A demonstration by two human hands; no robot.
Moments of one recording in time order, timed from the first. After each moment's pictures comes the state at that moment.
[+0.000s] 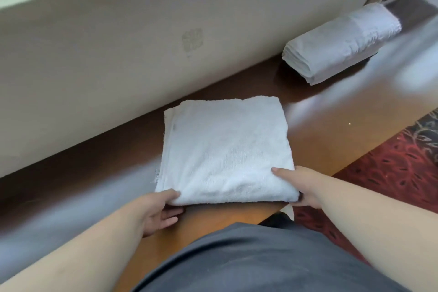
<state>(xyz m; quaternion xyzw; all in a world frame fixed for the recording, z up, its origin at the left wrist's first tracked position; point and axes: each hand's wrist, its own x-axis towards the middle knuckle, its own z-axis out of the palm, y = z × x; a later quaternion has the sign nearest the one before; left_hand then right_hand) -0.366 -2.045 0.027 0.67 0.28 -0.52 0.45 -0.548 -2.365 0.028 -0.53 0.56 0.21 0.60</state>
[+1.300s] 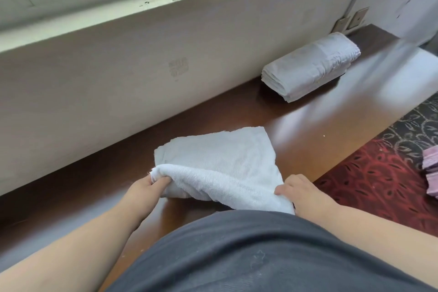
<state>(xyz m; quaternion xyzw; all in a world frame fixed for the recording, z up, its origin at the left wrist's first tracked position) -0.364 -2.072 0.088 0.86 -0.02 -0.33 0.39 -0.622 -2.394 0.033 -0.97 0.13 0.16 0.16</state>
